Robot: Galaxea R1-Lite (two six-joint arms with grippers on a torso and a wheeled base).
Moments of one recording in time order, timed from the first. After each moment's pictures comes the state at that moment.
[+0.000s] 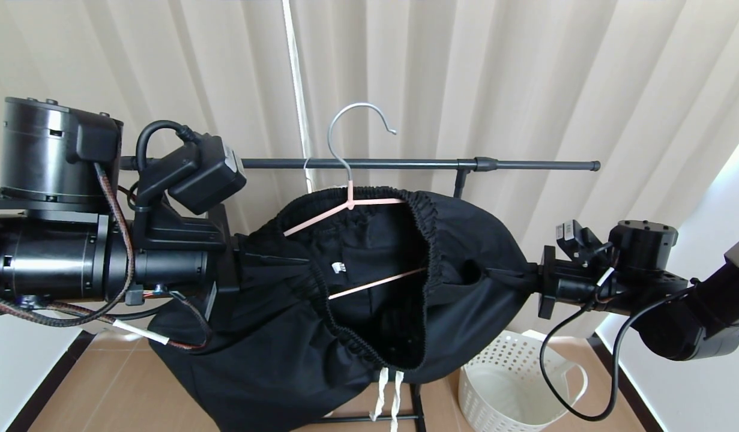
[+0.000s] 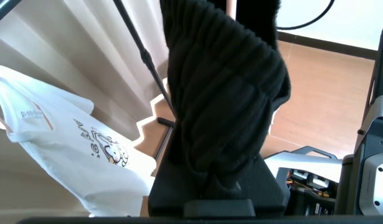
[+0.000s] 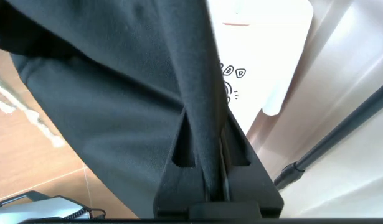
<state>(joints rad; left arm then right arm) -0.43 1.45 -0.98 -0.01 -0.55 0.49 0.04 2.07 -0.73 -1.05 1.01 -0.33</state>
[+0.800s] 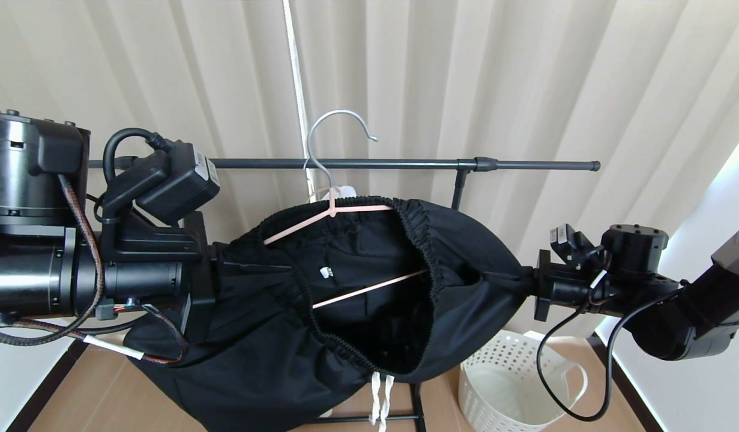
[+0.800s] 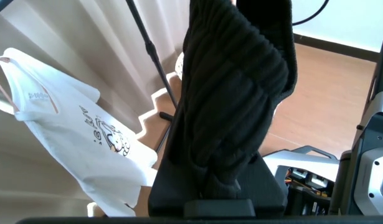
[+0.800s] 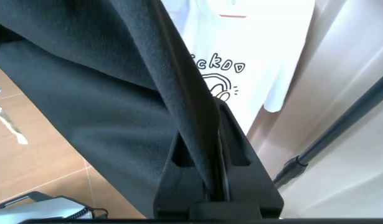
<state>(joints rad) -0.39 1.40 -0.92 -0.01 -0.56 0.49 0.04 2.11 -0.74 -1.05 1.01 -0.33</state>
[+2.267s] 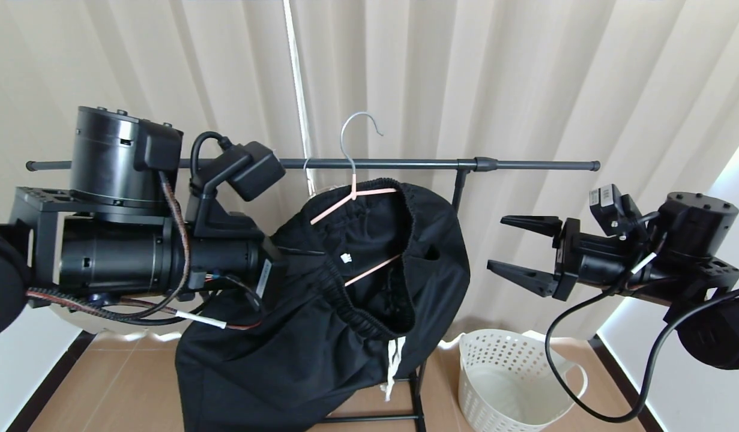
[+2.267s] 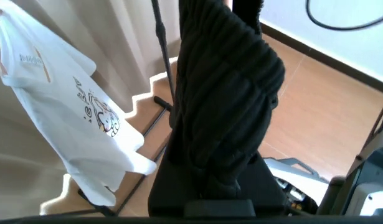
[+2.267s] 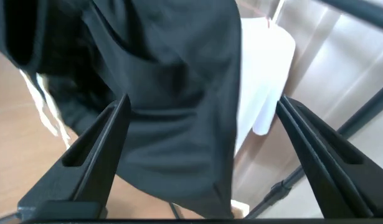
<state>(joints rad) -0.52 1.55 -1.02 -0.04 -0.30 0.19 0.11 1.85 -0.66 -1.11 0.92 -0.17</state>
